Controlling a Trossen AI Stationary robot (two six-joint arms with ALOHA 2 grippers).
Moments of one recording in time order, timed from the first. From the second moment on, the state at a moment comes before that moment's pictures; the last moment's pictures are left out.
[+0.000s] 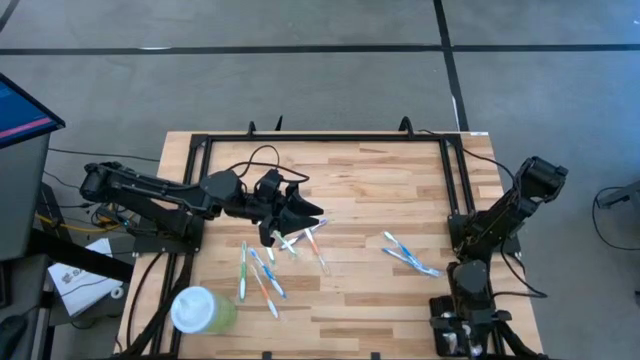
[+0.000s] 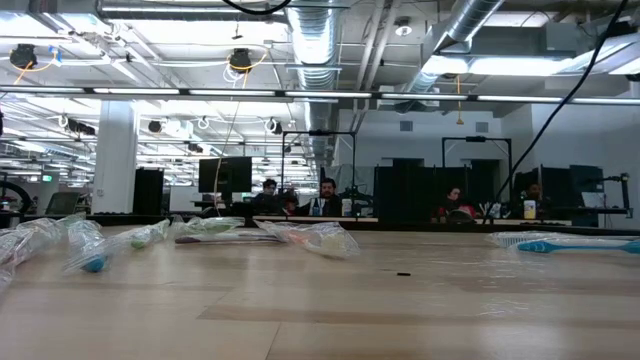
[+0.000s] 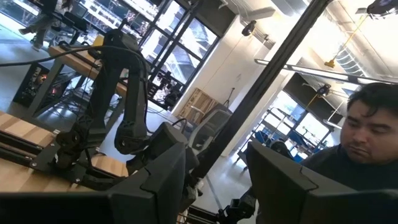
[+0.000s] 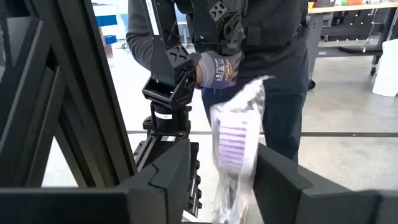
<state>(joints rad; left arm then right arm) -0.15 1.28 0.99 0.50 0.04 -0.61 0.96 1.36 0.32 0.90 -0.72 -0.04</state>
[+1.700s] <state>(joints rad) -0.15 1.28 0.99 0.50 0.04 -0.61 0.73 0.95 0.32 0.79 -0.79 0.17</state>
